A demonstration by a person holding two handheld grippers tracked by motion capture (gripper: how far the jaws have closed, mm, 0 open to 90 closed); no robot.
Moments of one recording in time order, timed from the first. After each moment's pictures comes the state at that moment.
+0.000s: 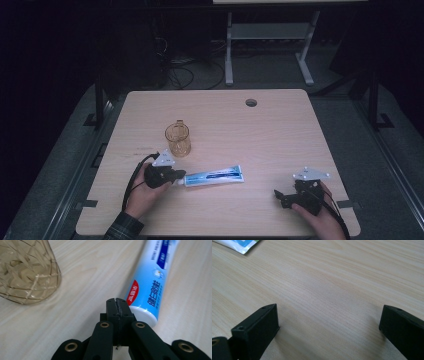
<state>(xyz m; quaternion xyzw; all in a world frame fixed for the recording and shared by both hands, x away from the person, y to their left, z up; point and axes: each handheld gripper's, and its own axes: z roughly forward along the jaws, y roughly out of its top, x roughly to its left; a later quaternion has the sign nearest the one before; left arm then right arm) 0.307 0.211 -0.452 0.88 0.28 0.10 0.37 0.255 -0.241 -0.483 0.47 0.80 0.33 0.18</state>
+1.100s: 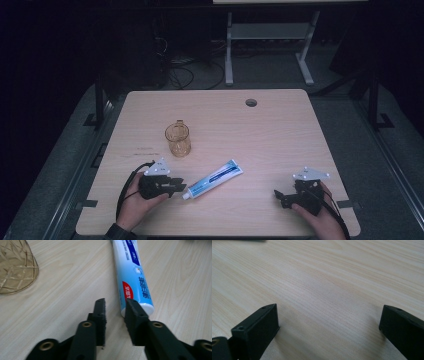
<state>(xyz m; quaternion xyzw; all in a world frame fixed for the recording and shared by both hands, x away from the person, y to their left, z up) 0.284 0.216 -0.441 0.87 0.28 0.06 0.39 0.255 -0.241 -0.483 0.47 0.80 0.33 0.18</state>
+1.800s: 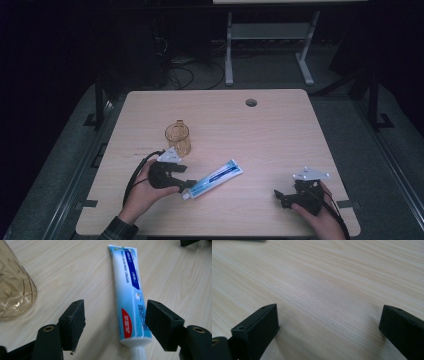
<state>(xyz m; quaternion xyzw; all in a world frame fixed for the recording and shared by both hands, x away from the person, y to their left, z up) 0.307 0.182 -0.419 0.89 0.28 0.05 0.37 0.255 -0.241 -0.483 0.47 0.80 0.33 0.18</state>
